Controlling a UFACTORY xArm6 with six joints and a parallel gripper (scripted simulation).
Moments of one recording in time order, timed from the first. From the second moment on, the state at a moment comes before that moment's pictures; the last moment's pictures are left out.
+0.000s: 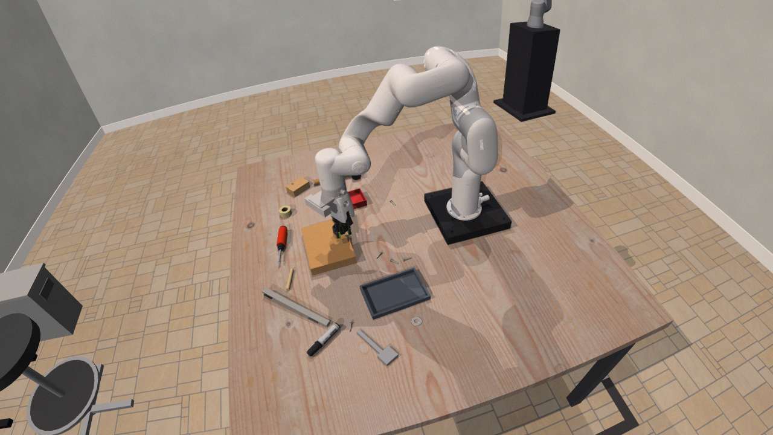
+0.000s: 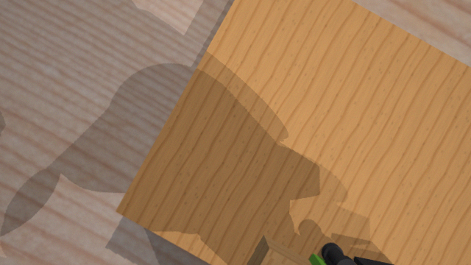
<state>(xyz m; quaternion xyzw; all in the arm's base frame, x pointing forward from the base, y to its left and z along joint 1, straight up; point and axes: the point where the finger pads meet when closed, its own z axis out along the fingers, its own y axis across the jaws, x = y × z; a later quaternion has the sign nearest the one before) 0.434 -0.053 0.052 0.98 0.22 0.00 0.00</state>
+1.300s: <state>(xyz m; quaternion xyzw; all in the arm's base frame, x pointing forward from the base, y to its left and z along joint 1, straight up) 0.434 -0.053 0.054 1.00 0.04 0.00 0.00</state>
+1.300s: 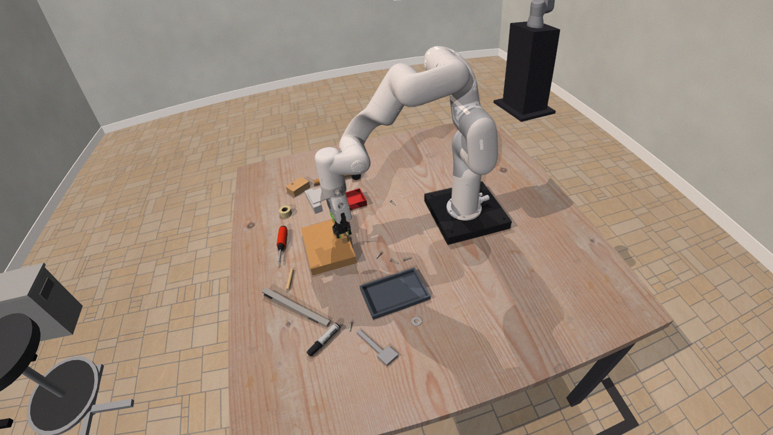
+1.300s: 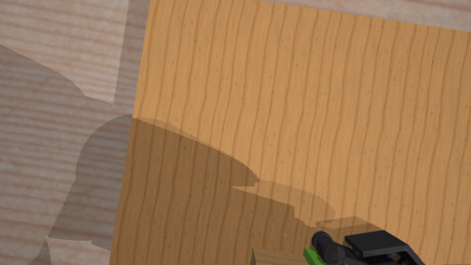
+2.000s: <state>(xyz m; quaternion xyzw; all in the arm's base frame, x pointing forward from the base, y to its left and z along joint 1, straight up) 0.434 -0.053 0.054 0.99 -0.16 0.00 0.00</state>
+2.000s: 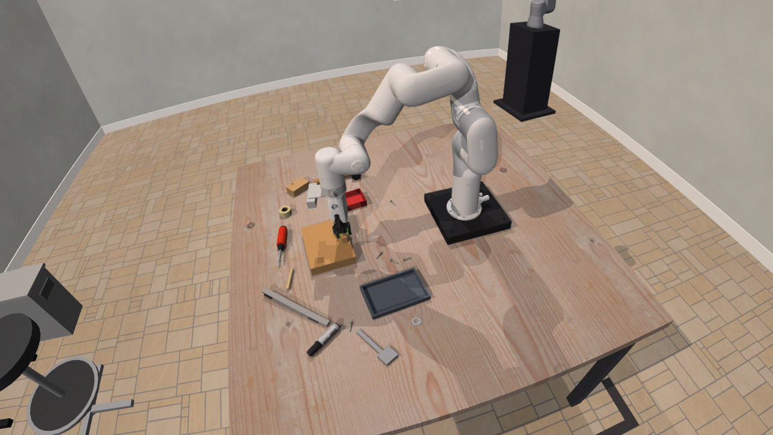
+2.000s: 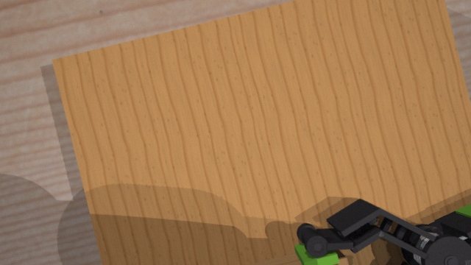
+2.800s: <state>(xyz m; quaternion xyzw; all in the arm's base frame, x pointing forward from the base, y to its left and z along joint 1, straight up) 0.434 -0.053 0.055 0.93 -0.36 0.00 0.00</state>
